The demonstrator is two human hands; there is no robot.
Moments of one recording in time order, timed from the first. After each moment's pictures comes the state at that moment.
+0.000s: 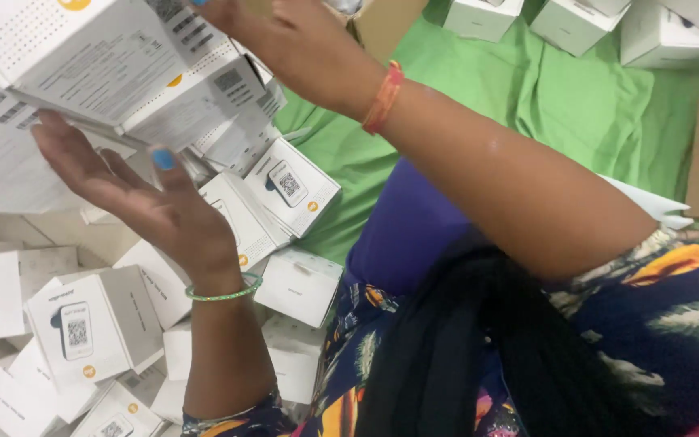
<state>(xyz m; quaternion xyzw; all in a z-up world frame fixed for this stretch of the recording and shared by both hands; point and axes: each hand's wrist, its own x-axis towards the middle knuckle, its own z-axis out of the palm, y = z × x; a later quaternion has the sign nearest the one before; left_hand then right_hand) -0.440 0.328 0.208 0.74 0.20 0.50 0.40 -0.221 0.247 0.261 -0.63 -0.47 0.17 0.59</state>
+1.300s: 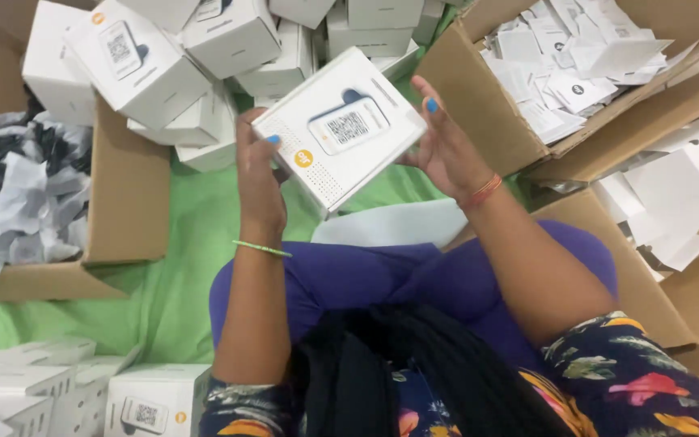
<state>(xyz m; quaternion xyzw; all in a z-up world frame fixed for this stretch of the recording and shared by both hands) -0.067 0.026 0.148 0.57 -0.05 0.05 0.82 -0.090 -0.245 0.154 -0.45 -0.02 0.12 0.89</state>
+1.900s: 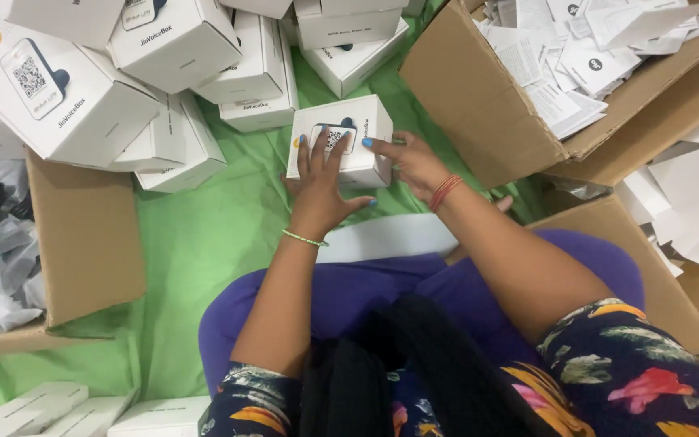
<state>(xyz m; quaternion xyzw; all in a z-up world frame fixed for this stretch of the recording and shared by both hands) -0.026 -0.039 0.029 0.94 -0.18 -0.12 0.27 -0.027 -0.245 -0.012 -0.57 0.27 0.16 0.76</state>
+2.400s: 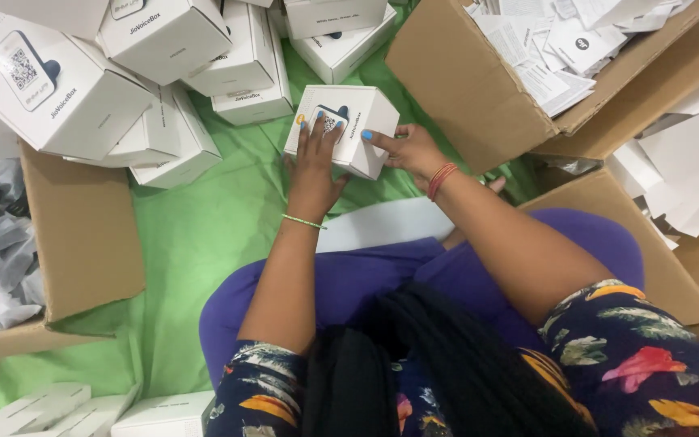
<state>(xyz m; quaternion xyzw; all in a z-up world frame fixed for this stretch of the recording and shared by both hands) -0.021 -0.036 -0.021 0.94 -0.23 -0.04 0.25 -0.040 -0.255 -0.028 -0.64 0.29 0.13 0.70</state>
